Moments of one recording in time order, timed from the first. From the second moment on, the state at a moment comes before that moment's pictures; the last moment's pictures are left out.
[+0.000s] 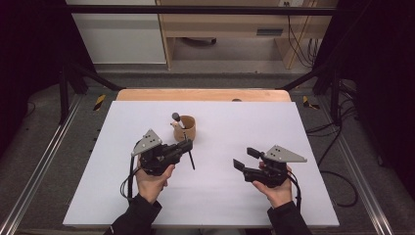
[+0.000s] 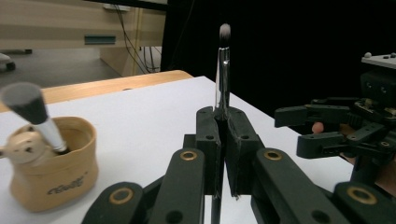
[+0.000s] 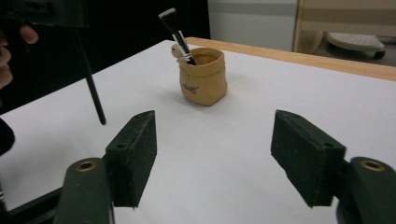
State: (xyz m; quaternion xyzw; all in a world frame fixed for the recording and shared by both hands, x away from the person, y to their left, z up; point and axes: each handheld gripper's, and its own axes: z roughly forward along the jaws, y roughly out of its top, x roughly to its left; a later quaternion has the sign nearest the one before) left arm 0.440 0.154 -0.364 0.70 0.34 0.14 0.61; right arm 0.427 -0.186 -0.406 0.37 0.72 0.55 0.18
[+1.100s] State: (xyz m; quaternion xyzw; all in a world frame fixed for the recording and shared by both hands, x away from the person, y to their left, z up) left arm 0.452 0.189 -0.329 0.70 0.35 0.20 0.60; right arm 0.411 -0.241 -0.414 0.42 0.70 0.52 0.23
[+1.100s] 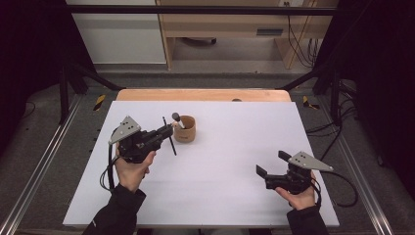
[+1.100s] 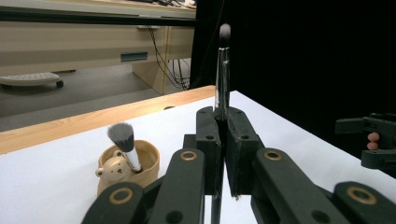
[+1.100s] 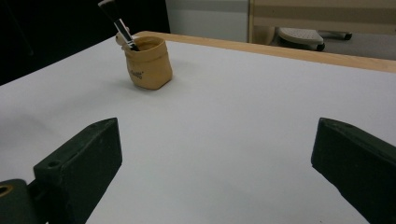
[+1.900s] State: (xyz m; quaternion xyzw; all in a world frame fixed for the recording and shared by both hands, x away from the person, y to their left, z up) left arm 0.475 0.179 -0.316 0.70 0.34 0.21 0.59; right arm 0.408 -0.249 -0.417 0.43 0.70 0.51 0.25
